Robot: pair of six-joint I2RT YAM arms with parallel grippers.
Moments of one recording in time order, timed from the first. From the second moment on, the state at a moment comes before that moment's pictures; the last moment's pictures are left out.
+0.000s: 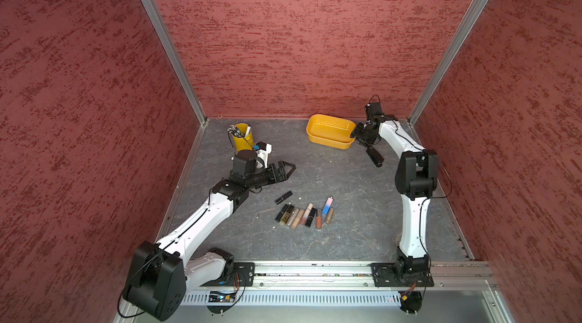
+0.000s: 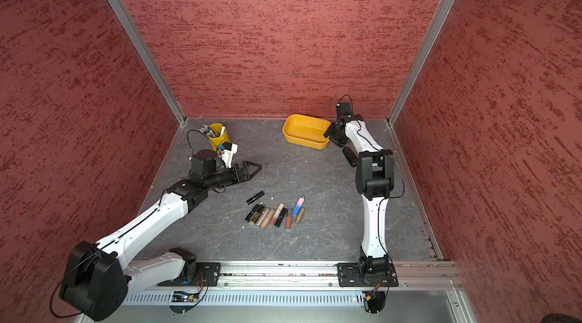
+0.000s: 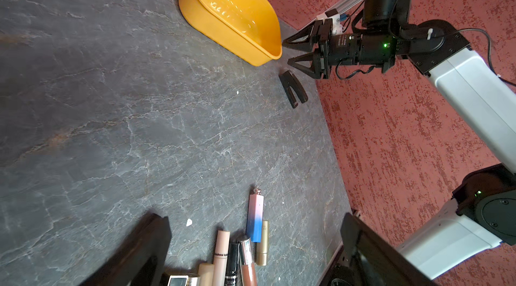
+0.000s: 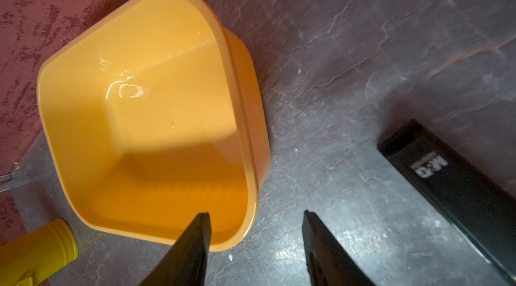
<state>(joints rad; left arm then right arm) -0.38 1.14 0.73 -0.11 0.47 -0.67 0.09 2.26 2.01 -0.83 -0.16 0.70</state>
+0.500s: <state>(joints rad) -0.38 1.10 0.72 -0.15 0.47 -0.67 0.13 2.37 2.14 -0.90 -0.06 0.69</state>
